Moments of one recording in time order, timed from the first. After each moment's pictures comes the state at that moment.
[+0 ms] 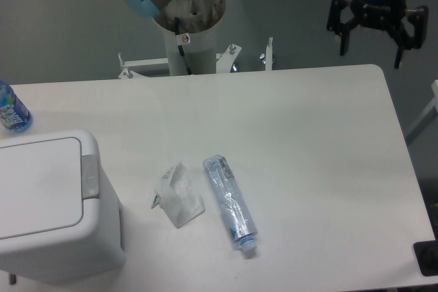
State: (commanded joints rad) arm 2.86 -1.66 -1.41 -1.32 1.38 1.43
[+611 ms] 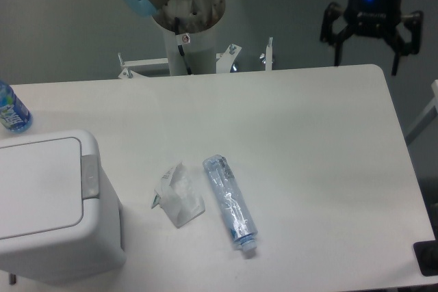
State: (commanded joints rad) arm 2.68 -1.70 -1.44 -1.16 1.39 0.82
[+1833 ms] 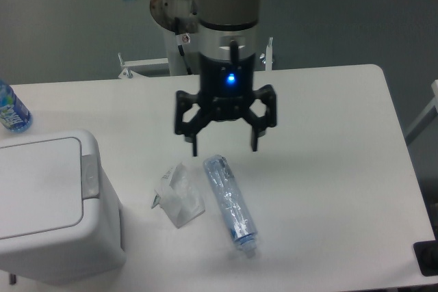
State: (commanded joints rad) arm 2.29 -1.79 -1.36 -1.12 1.38 0.10
